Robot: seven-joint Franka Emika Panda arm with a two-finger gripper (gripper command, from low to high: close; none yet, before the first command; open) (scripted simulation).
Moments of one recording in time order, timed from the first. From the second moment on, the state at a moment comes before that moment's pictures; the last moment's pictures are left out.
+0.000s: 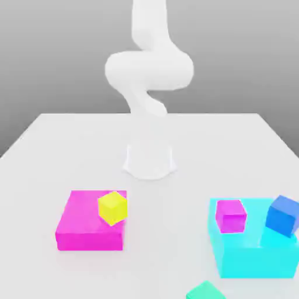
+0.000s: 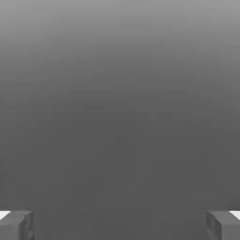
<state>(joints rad) 0.02 -0.71 0.00 -2.30 0.00 2.33 0.77</state>
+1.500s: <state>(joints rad) 0.16 0.39 0.03 -2.26 -0.02 2.65 0.39</state>
